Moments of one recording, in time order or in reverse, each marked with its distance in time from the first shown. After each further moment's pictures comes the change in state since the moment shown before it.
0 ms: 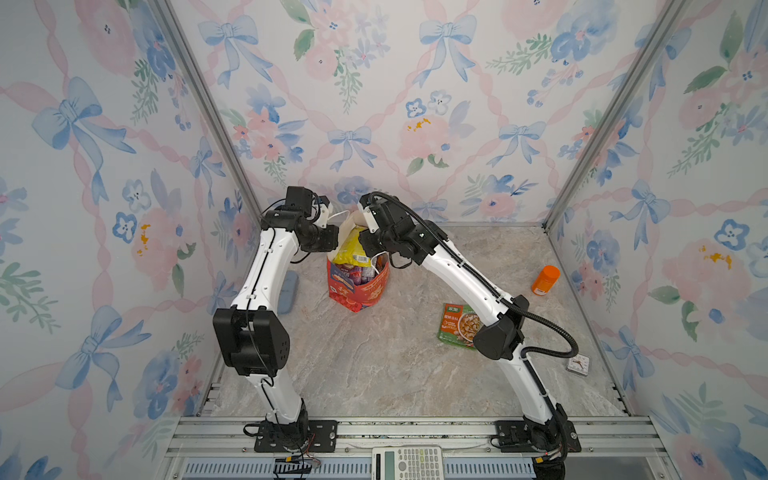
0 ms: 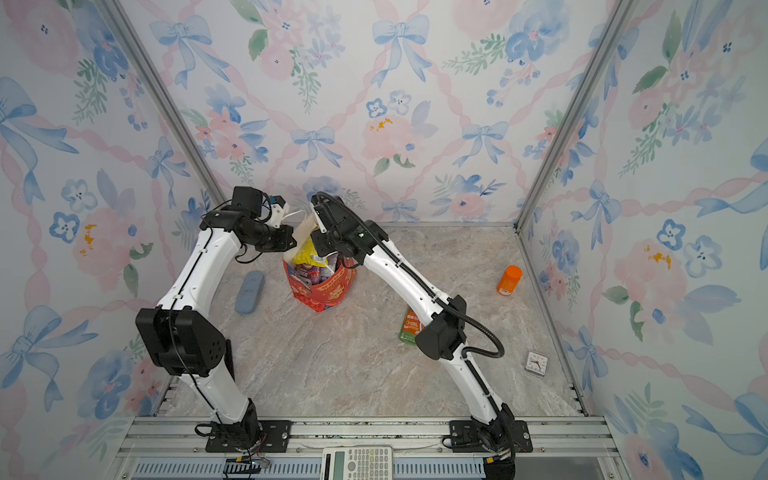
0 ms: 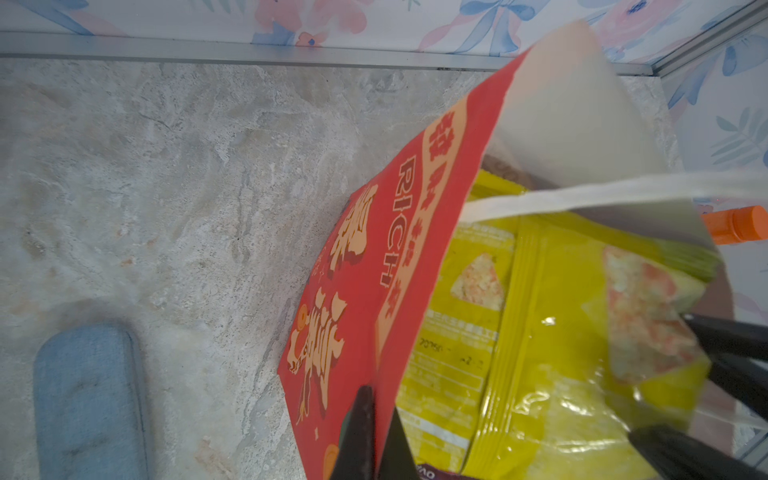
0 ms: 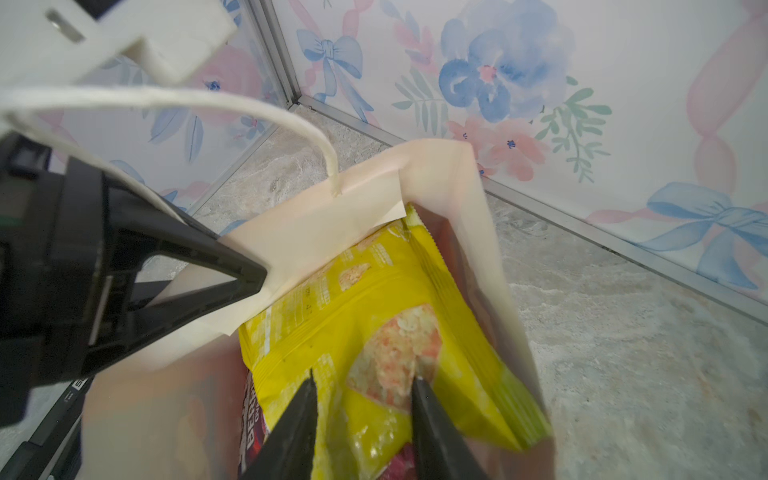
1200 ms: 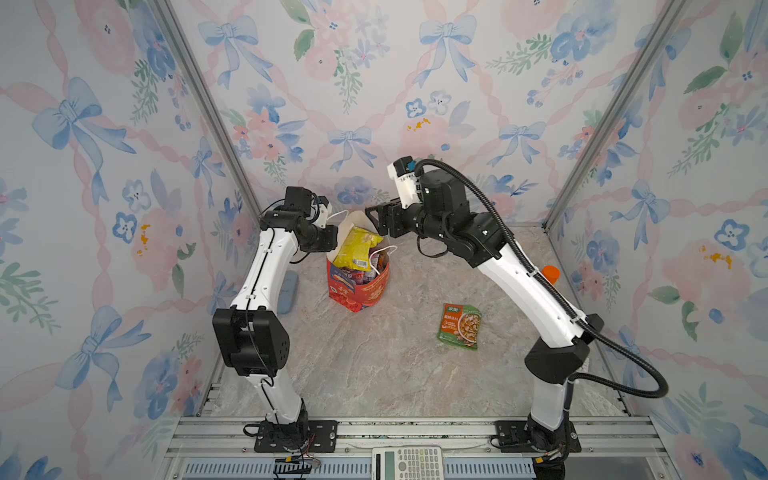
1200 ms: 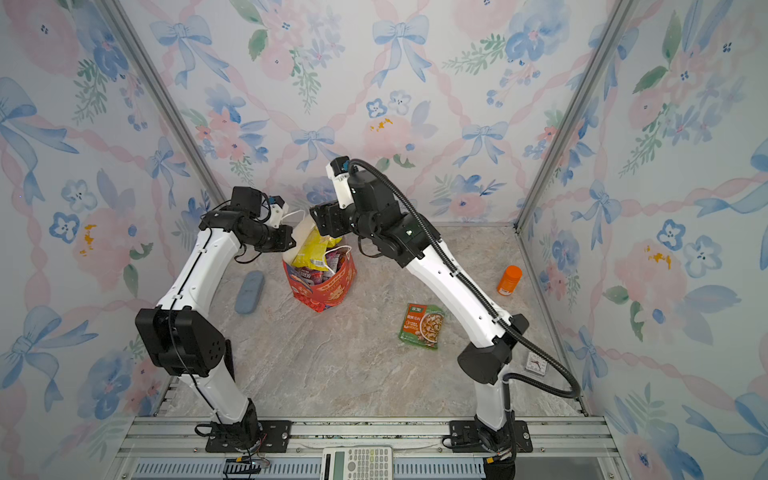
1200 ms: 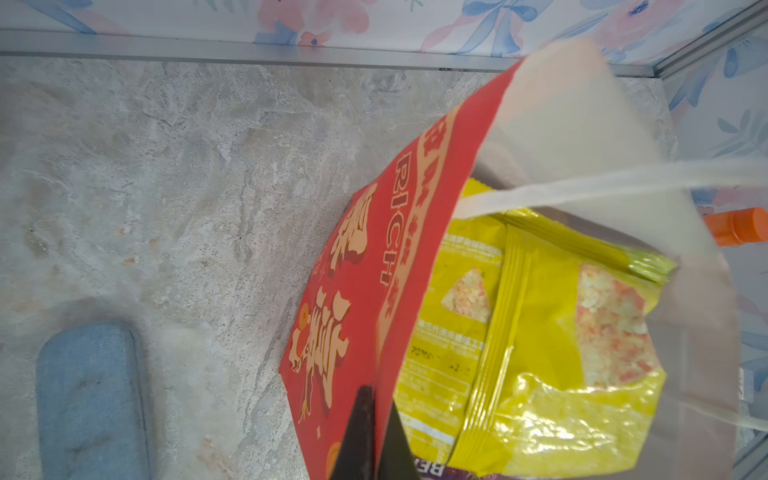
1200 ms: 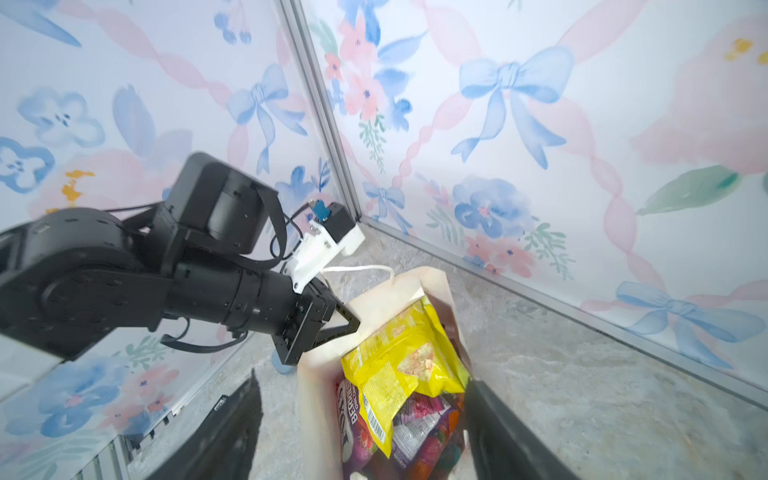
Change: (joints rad) left arm 0.005 0.000 0.000 0.000 0.002 0.000; right arm -0.050 -0.528 -0.402 0.244 -0.083 0.049
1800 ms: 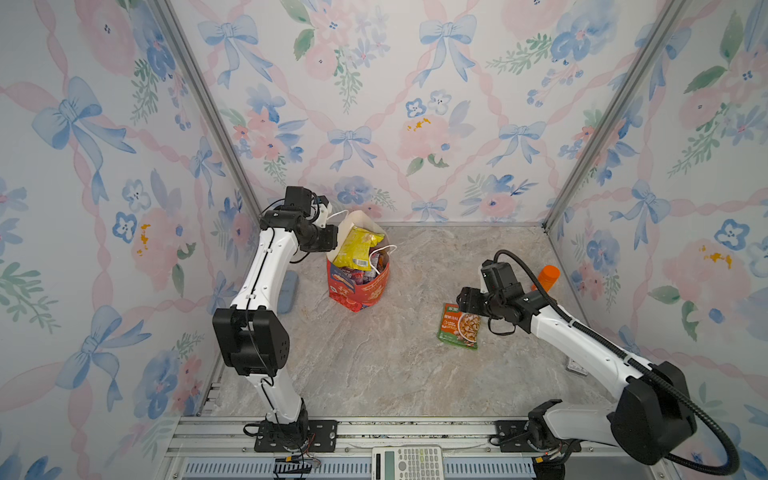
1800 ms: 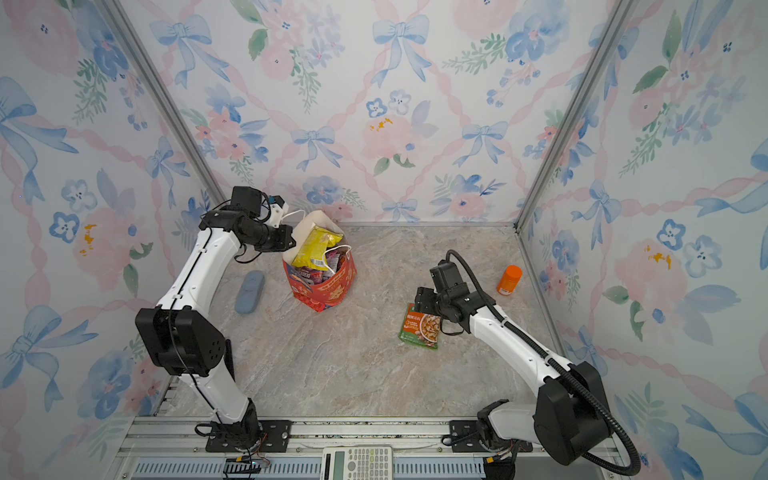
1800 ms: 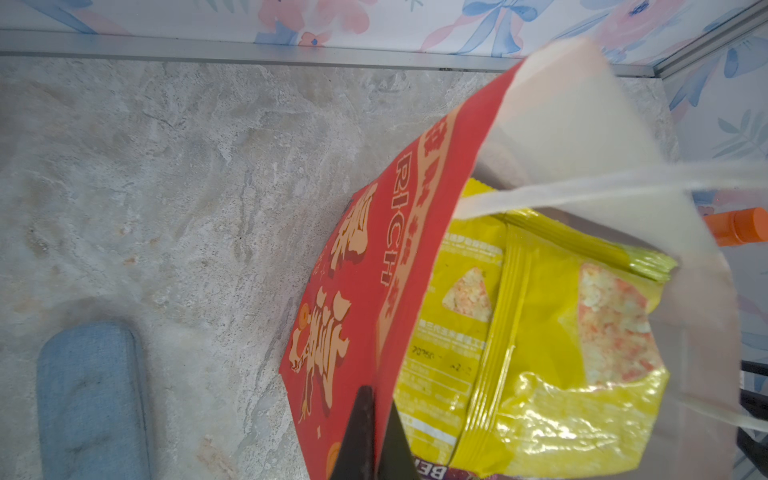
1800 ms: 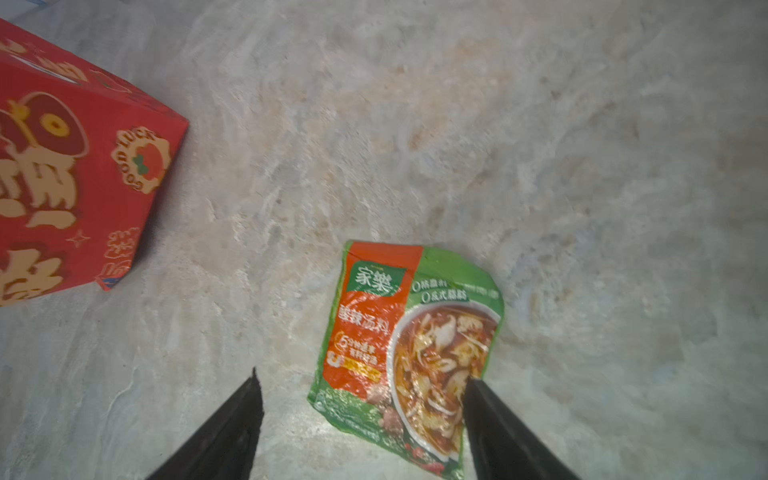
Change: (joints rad) left arm 0.000 0.000 0.000 0.000 -0.001 0.000; right arm -0.369 -0.552 -1.393 0.161 0.008 0.322
